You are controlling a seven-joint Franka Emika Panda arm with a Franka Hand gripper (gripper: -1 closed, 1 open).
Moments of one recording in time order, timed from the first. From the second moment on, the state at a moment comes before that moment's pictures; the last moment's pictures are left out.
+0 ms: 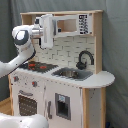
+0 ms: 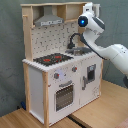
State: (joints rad) arm -1.37 -1.46 0.94 -1.89 -0.01 2.16 -0.01
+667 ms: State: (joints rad) arm -1.28 -1.46 0.91 -2.02 -0.01 2.30 -0.05
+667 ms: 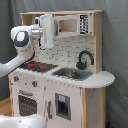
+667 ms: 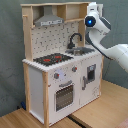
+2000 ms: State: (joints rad) arm -1.22 -1.42 0.95 -2.05 0.07 2.50 -0.10
